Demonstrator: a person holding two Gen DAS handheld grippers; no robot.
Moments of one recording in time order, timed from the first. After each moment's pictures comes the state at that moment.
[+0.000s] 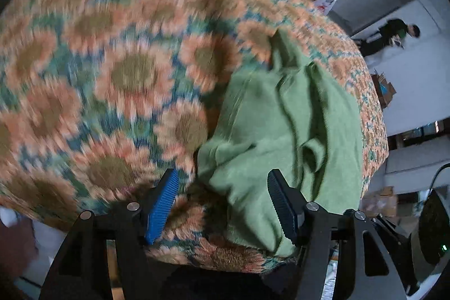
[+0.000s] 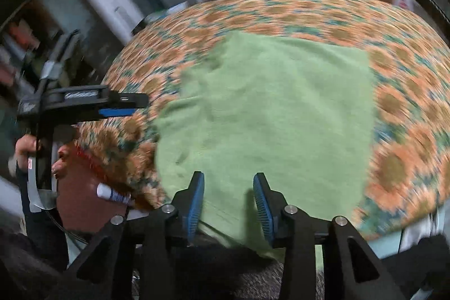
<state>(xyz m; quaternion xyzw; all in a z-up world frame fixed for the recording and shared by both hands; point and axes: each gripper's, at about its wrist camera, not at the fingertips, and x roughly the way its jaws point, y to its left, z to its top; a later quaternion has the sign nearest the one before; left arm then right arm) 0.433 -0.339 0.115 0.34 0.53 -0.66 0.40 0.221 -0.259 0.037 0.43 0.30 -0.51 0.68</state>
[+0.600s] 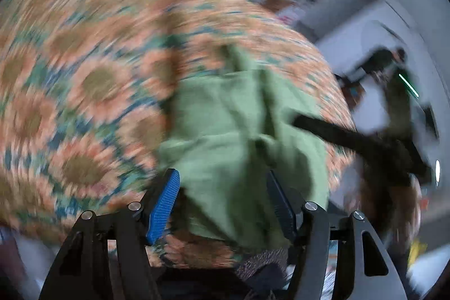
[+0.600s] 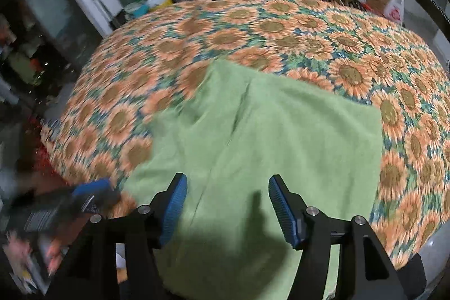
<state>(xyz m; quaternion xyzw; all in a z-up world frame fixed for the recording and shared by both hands) 0.449 -0.277 0.164 0.28 0.48 -0.75 0.36 0.211 -0.377 0.040 0.45 0.34 -0.56 0.61</state>
